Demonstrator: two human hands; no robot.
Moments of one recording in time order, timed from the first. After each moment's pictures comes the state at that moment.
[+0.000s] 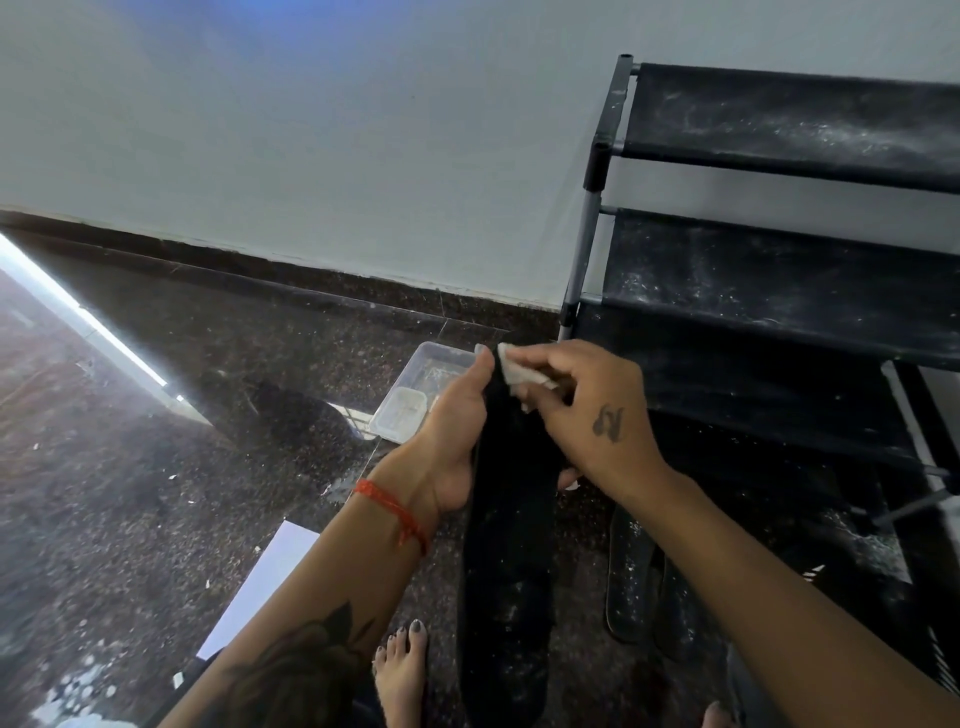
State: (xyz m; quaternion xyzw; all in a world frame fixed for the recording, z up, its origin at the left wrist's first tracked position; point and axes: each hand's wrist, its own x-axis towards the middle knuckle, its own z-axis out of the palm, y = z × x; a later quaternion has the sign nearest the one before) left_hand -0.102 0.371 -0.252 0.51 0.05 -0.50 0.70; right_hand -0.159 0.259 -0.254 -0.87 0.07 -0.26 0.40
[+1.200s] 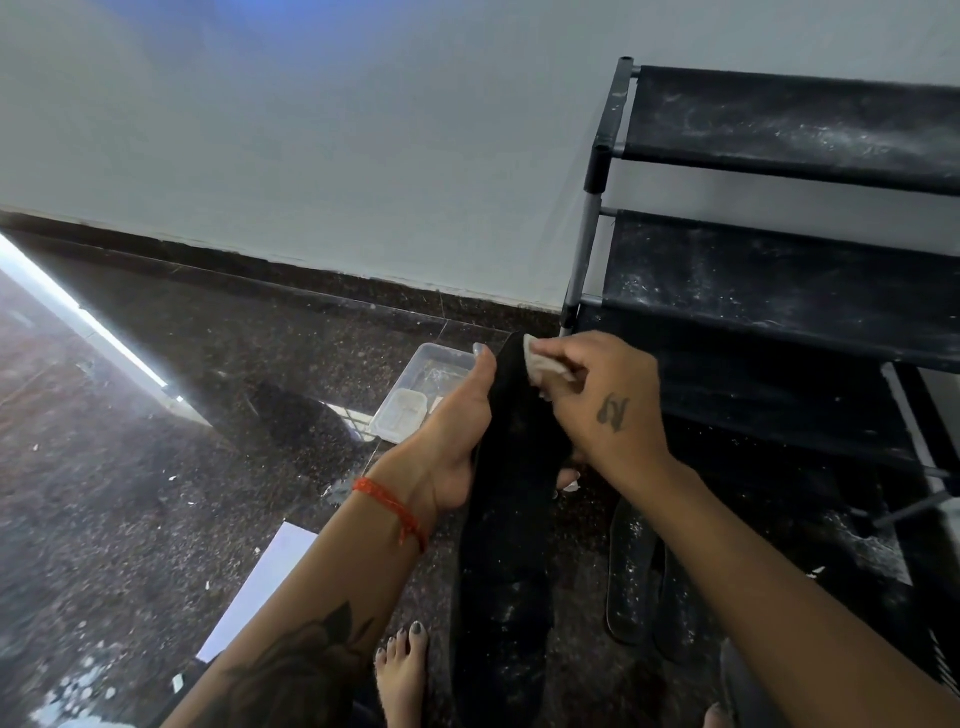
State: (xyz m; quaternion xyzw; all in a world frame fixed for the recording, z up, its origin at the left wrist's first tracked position) left_hand -0.102 0.369 -0.248 0.52 0.02 -0.52 0.67; right_hand -0.153 0.251 -0.258 -0.89 0.11 -0.30 0.33
